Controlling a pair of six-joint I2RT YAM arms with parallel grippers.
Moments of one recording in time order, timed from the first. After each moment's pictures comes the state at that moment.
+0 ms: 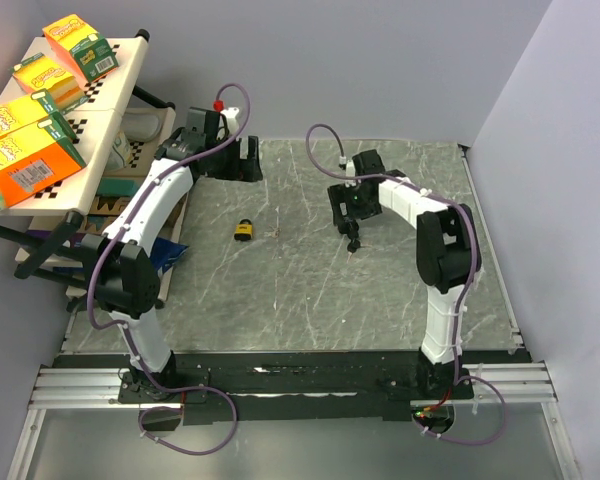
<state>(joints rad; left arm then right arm) -0.28 1.81 1.77 -0.68 0.22 -0.15 0.29 2.03 1.53 -0.55 -0.14 0.00</state>
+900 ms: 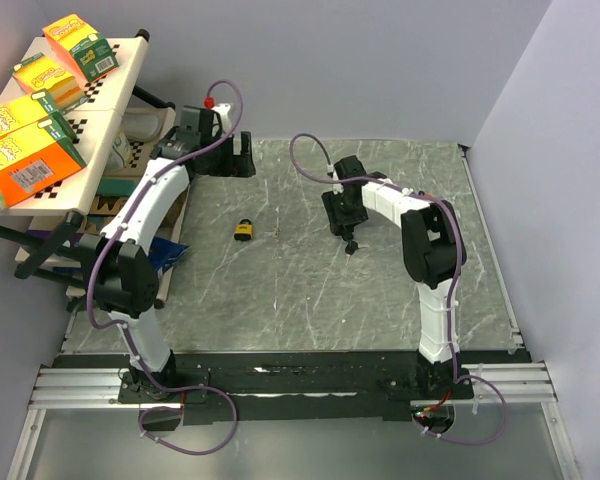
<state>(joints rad) -0.26 1.81 1.77 -0.65 0.16 -0.18 0.37 2.13 1.61 -0.61 -0.02 0.06</state>
